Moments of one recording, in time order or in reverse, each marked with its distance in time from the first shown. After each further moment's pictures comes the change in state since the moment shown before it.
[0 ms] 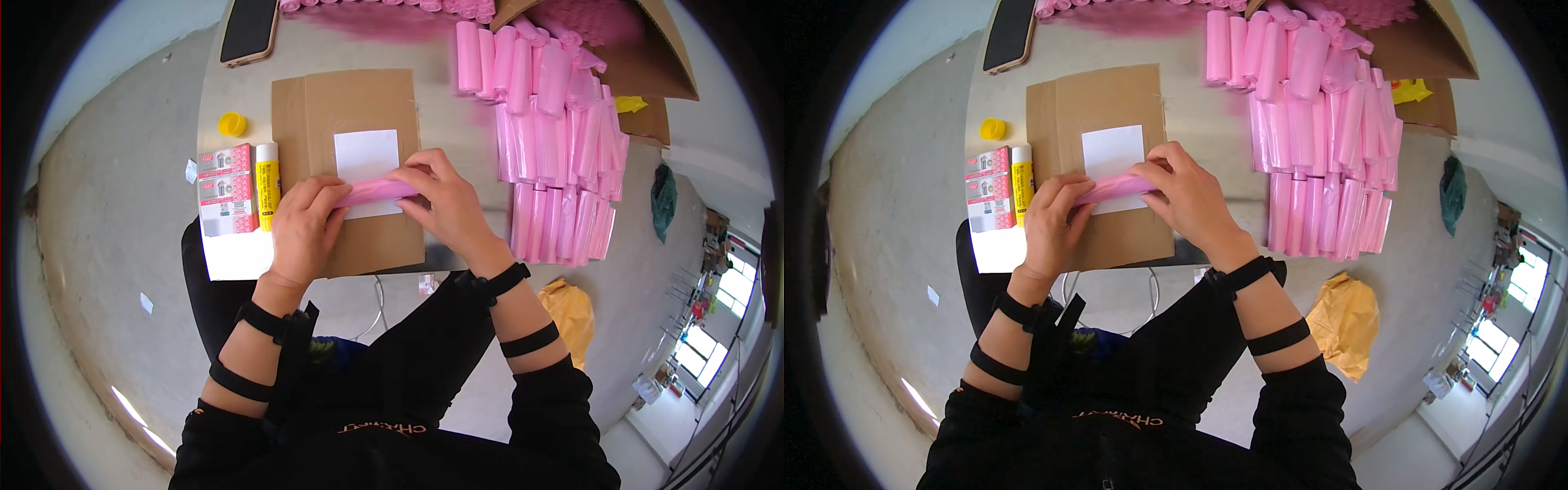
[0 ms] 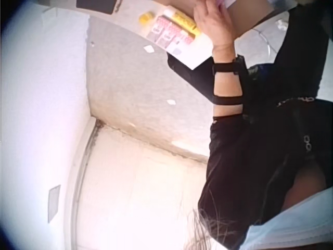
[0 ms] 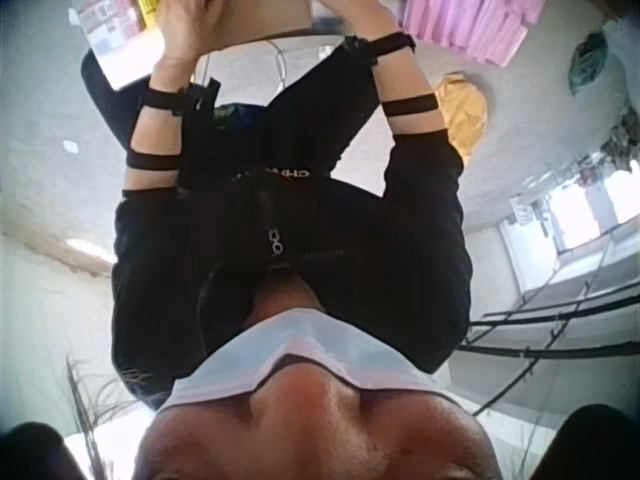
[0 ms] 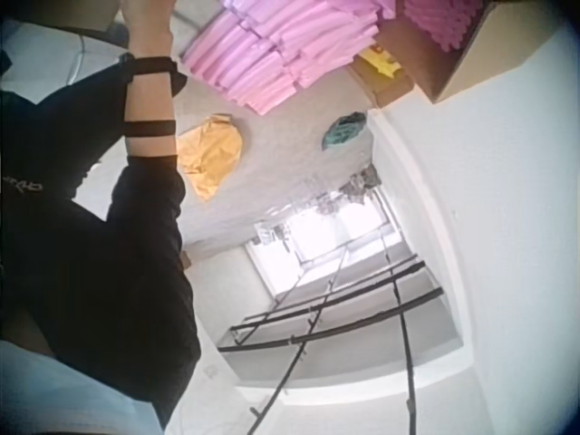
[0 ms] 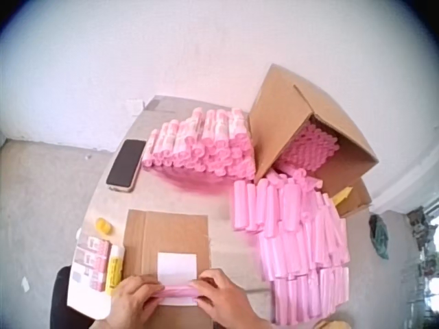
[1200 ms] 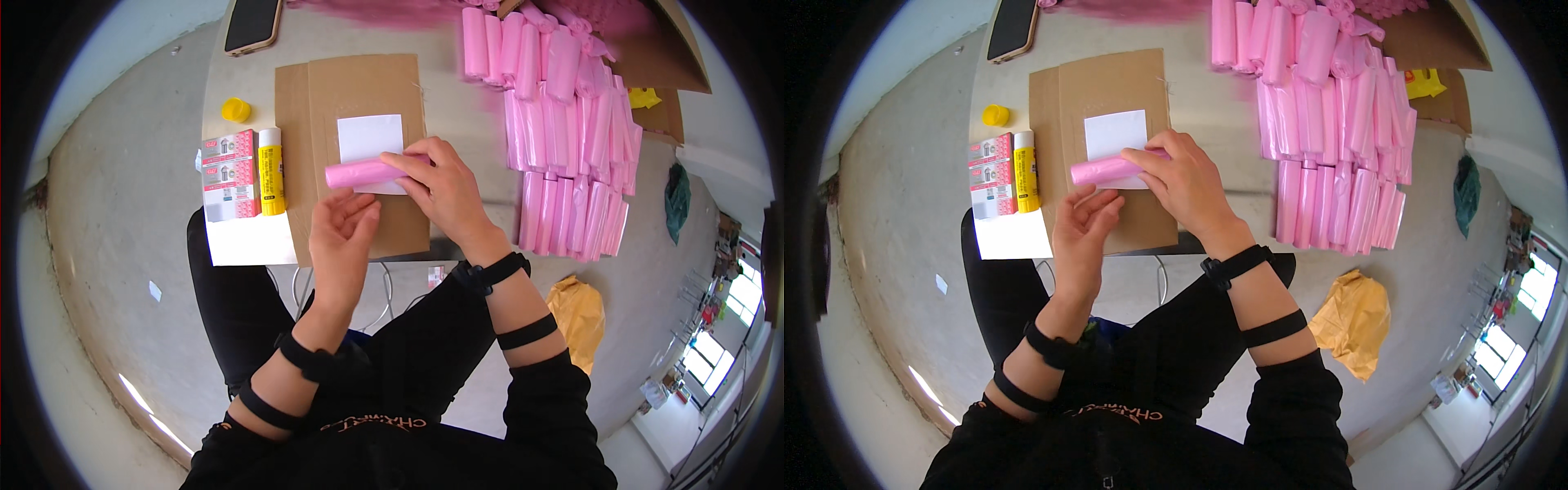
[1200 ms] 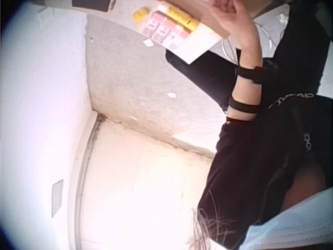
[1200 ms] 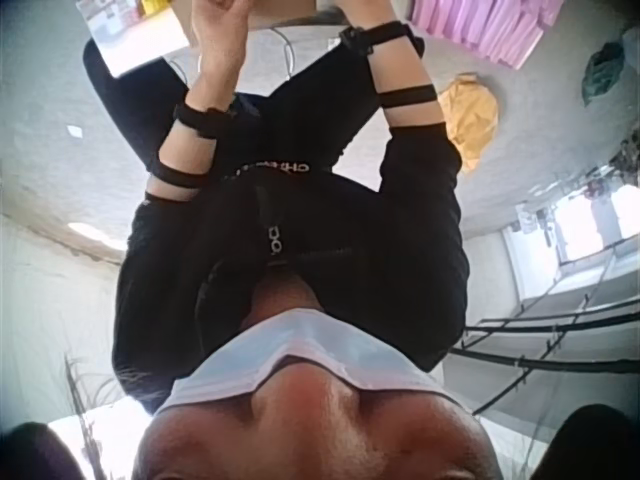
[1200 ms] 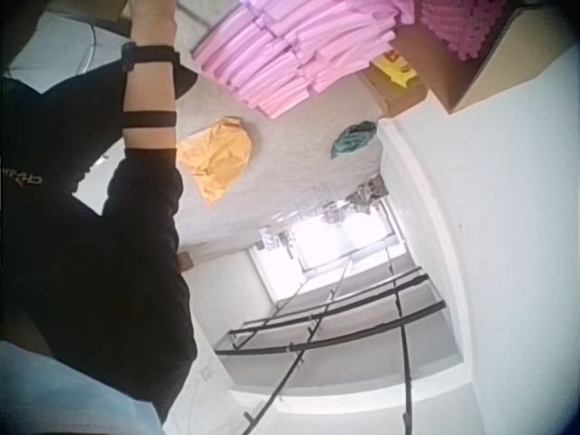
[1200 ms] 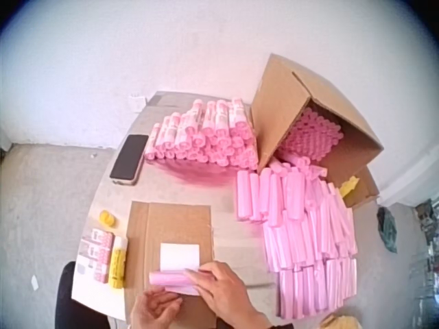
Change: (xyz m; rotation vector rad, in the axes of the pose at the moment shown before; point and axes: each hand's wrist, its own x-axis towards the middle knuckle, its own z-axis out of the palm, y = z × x) left_hand -0.024 0.063 0.029 -1.161 0.236 -0.998; right_hand -0.002 0.009 0.013 -0.051 0.114 -0.054
